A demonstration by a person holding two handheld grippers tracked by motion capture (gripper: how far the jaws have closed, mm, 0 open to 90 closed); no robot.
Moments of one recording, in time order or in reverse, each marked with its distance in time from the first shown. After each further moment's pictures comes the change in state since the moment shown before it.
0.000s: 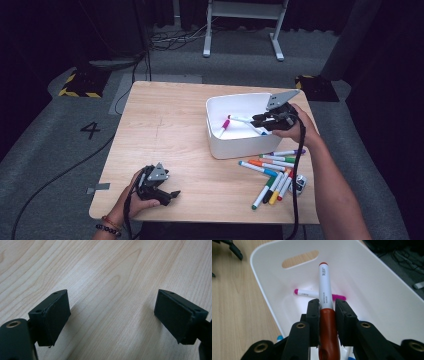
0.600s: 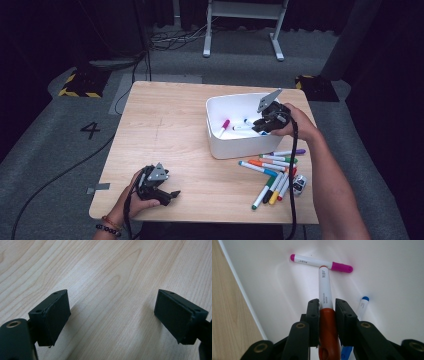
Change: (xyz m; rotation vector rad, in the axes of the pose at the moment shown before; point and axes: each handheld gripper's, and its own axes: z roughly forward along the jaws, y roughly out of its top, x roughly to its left) left arm 0.000 0.000 0.000 0.001 0.000 -0.001; right arm -0.014 -0.004 0.026 0.232 0.068 -0.053
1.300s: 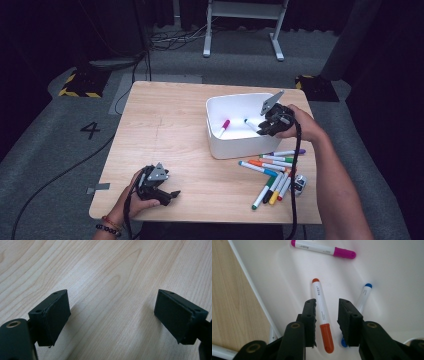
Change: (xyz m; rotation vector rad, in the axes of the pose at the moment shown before) left arm 0.000 0.000 0.000 0.000 -0.001 0.000; right arm 0.002 -0.010 -0.006 0.052 0.000 0.009
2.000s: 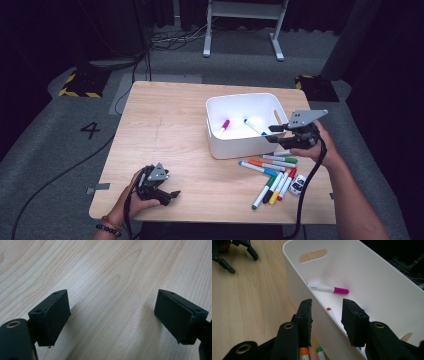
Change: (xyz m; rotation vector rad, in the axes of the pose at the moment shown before) left arm 0.000 0.000 0.000 -0.001 0.000 0.000; right arm 0.067 -0.047 -0.054 -0.393 -0.122 0.057
